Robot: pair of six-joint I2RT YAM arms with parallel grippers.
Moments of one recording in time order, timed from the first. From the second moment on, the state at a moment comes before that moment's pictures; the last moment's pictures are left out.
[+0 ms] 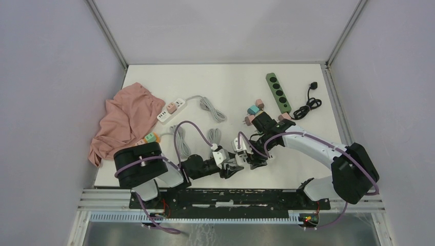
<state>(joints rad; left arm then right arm) -1.16 1.64 0.22 1.40 0.10 -0.02 0.66 1.39 0.85 -0.78 -0.67 -1.05</state>
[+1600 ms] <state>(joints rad) -1.16 0.79 0.17 0.63 -0.23 -0.06 0.12 1.50 1.50 -0.83 -0.74 -0.68</state>
